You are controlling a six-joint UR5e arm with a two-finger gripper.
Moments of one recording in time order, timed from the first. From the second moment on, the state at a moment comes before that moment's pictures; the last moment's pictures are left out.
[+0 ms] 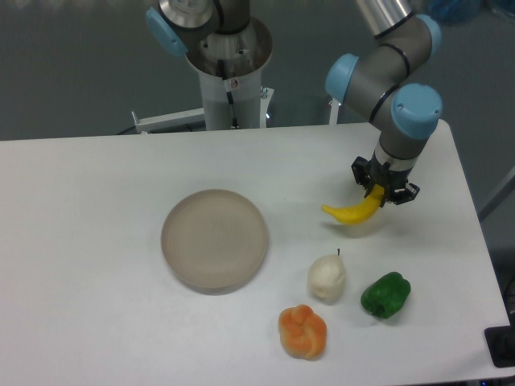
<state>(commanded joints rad) 2.60 -1.99 -1.83 -0.91 1.60 1.44</state>
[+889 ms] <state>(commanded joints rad) 2.60 -2.01 -1.83 -0.90 1.59 1.46</state>
